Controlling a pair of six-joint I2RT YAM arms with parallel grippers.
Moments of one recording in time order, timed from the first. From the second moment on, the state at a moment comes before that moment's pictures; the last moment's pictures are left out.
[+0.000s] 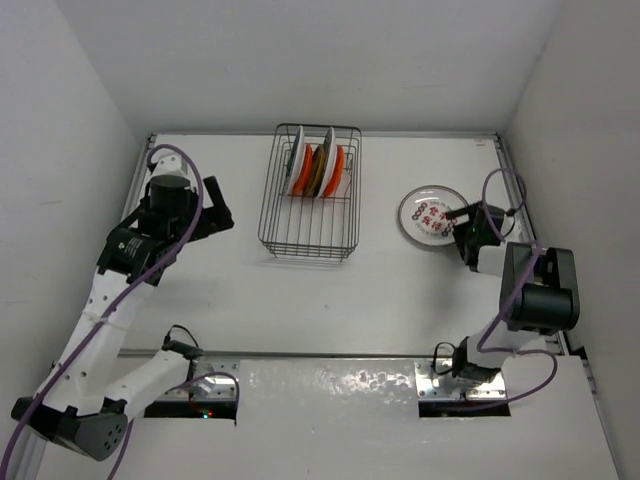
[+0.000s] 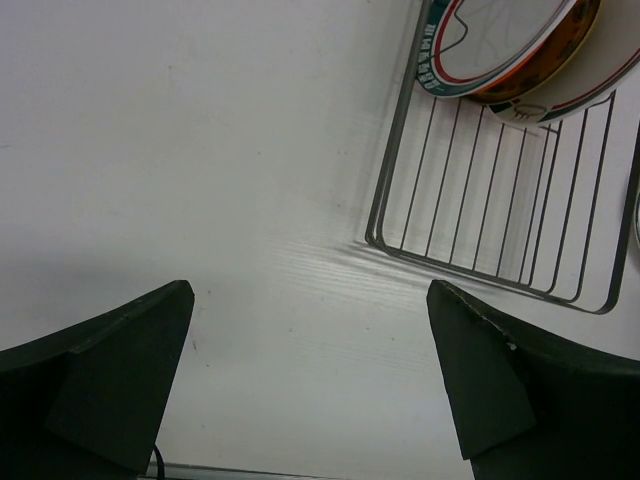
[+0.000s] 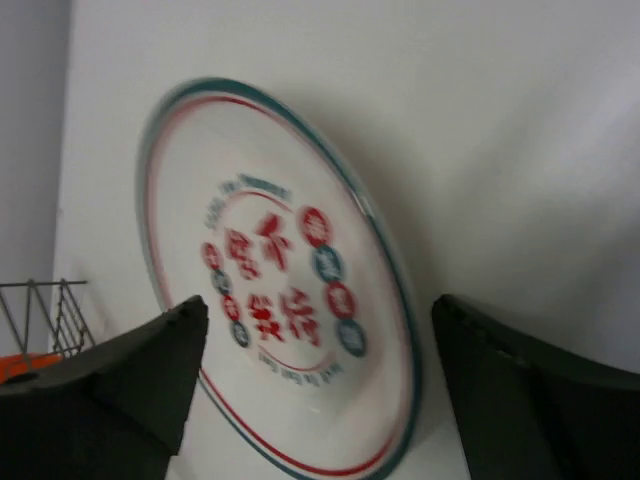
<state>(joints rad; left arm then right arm) -0.29 0.92 1.17 -0.87 -0.28 -0.47 -0.20 1.63 0.50 0.42 0.09 1.03</state>
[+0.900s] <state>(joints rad) -0.29 1.24 1.35 -0.85 -0.32 -0.46 0.51 2.27 2.22 -0.73 0.41 0.48</state>
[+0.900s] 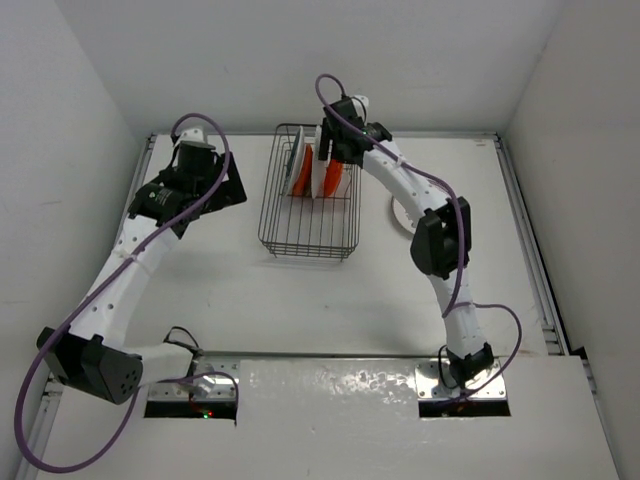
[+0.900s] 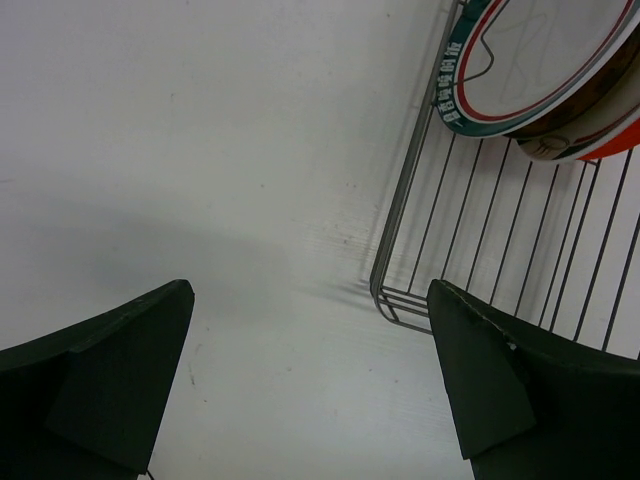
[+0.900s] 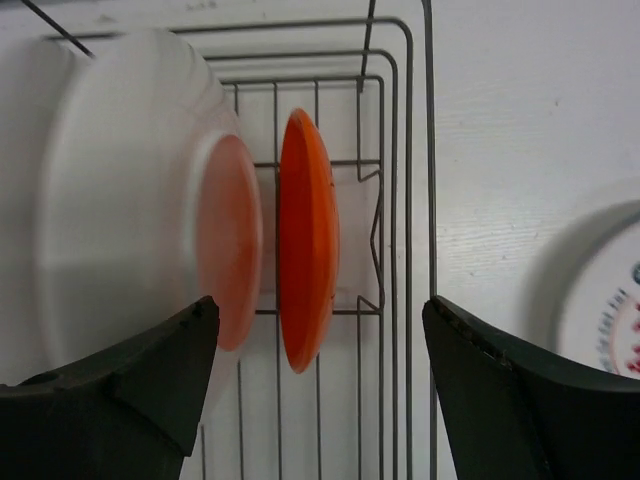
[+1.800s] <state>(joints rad) -0.29 1.16 1.23 -0.86 -0.31 -0.39 0.62 2.22 2.33 -0.60 0.59 0.44</state>
